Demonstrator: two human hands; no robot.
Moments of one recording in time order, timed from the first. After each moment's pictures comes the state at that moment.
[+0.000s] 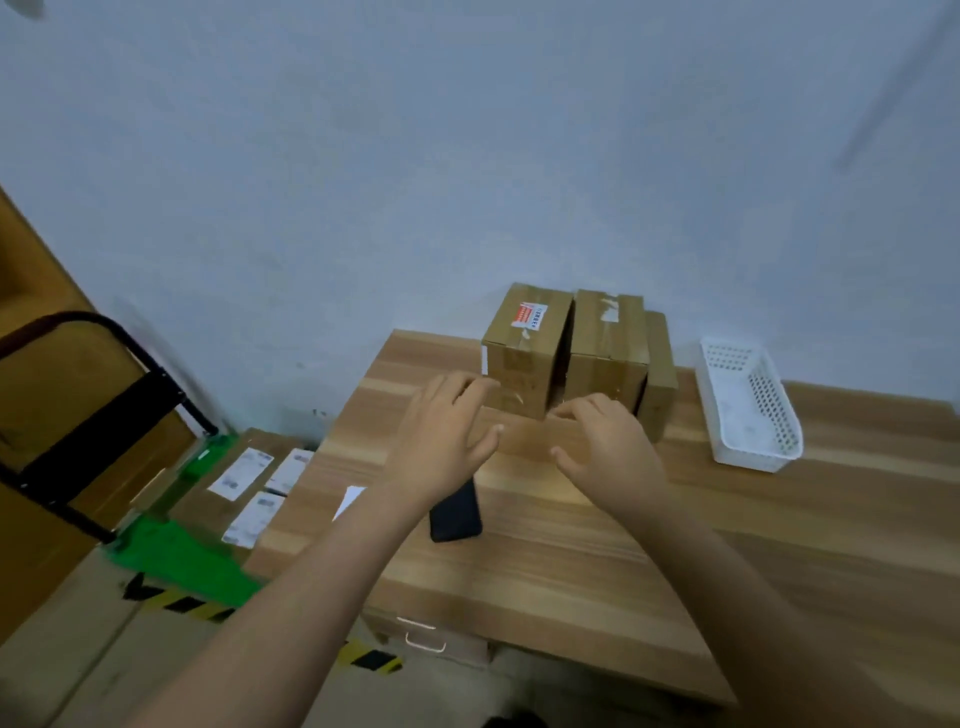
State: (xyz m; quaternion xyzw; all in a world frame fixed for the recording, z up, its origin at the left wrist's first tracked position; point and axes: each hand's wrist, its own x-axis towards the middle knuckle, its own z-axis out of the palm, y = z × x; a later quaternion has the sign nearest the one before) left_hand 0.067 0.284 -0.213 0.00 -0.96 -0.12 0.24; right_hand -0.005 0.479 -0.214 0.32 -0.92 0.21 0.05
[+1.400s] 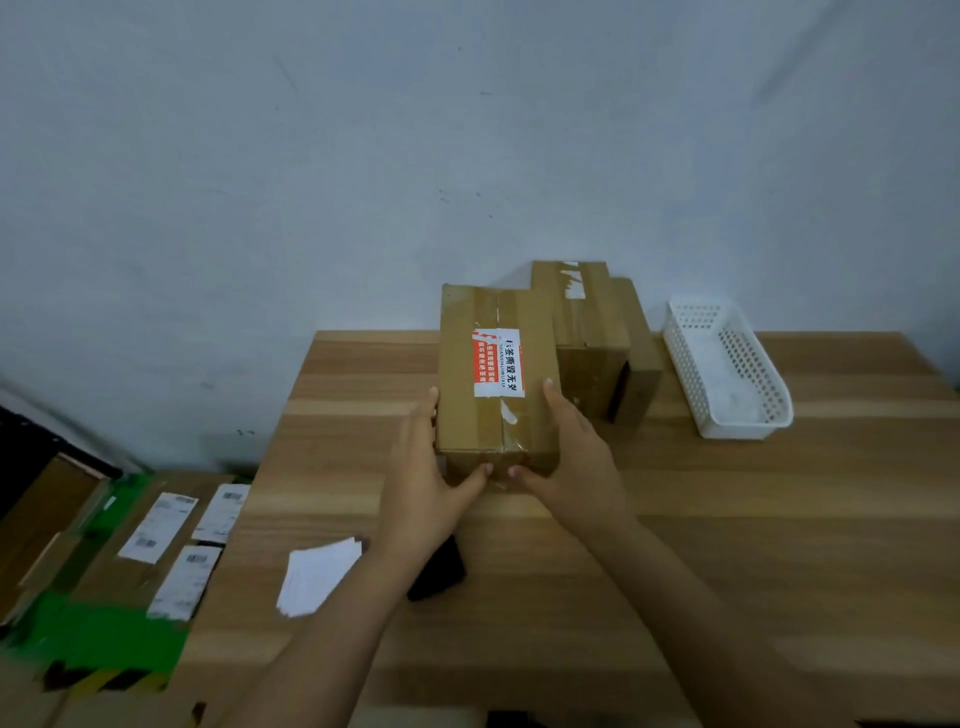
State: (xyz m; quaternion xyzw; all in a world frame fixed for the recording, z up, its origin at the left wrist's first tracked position) left_hand -0.008 0.263 -0.293 0.09 -0.88 -0.43 0.18; right_hand -0.059 0.430 -0.276 0.15 -0.91 0.39 -0.03
